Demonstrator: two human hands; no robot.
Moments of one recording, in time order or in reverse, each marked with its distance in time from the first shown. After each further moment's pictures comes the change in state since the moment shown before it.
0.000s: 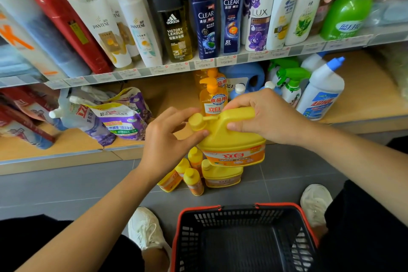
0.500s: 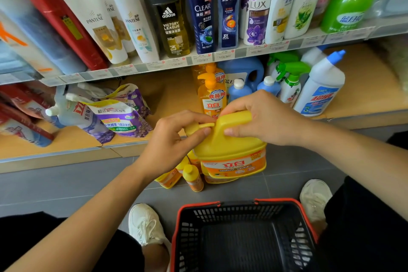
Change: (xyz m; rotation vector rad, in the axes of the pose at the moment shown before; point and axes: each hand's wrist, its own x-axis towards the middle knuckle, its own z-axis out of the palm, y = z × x) left_hand 0.006 0.013 -0.001 -0.136 -0.264 -0.005; right_hand -0.006 -0.001 0.003 -0.049 -0.094 0.026
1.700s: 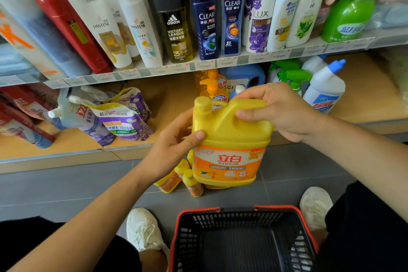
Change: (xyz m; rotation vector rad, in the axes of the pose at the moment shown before) left_hand -0.007 -0.012 0.003 -0.450 -0.087 -0.223; right_hand 0.008 0.009 -0.016 0.630 0.090 0.098
